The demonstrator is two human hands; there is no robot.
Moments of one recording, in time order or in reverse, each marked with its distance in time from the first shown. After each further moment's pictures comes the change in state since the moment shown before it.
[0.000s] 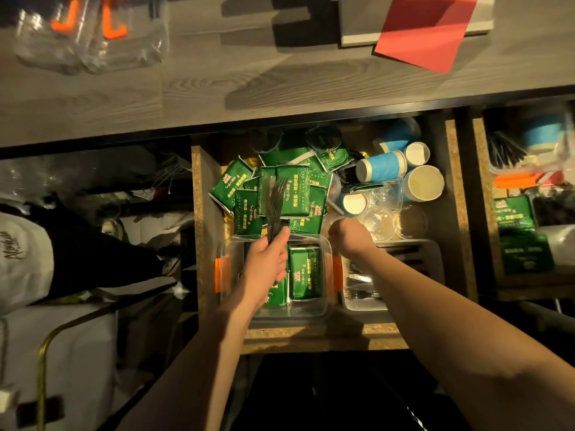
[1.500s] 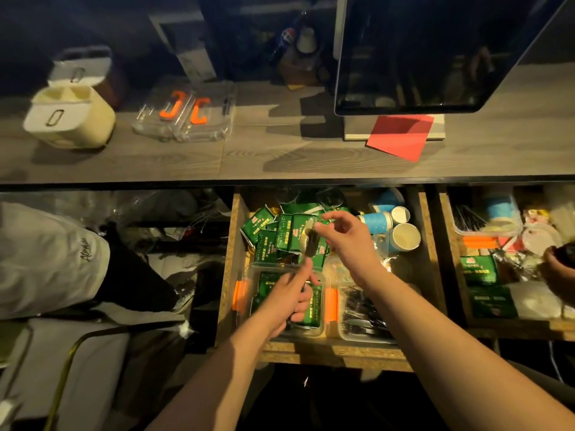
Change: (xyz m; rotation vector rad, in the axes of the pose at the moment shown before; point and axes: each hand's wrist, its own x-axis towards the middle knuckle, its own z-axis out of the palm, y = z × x) left_hand -0.106 0.034 0.024 -0.008 -0.224 0.044; right_hand -0.147 -0.106 -0.113 1.043 0.261 -0.343
